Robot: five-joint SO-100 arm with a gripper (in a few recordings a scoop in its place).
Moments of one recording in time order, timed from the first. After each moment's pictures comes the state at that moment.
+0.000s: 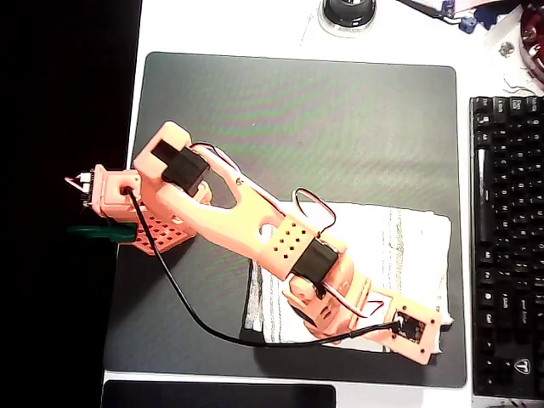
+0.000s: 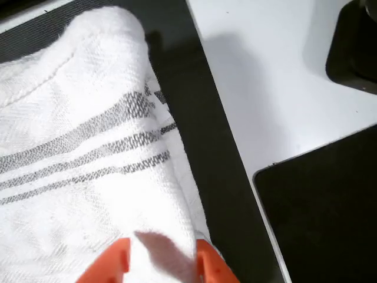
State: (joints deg) arm 33.7 84.9 88.2 68.6 -101.3
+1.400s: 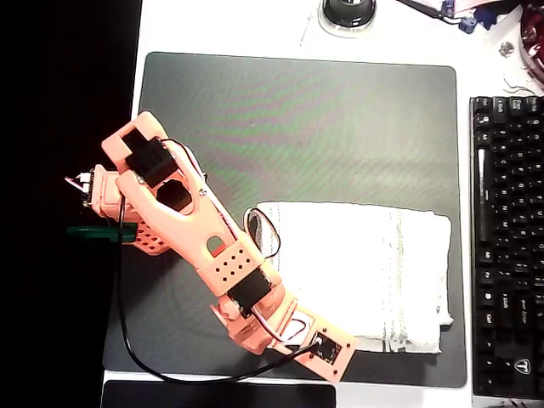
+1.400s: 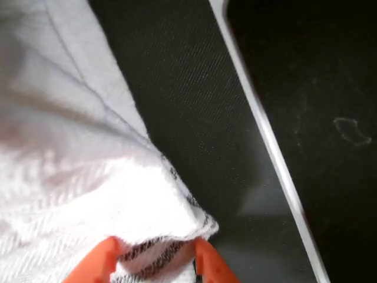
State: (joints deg) arm 49.4 95.9 121.0 56.2 -111.6
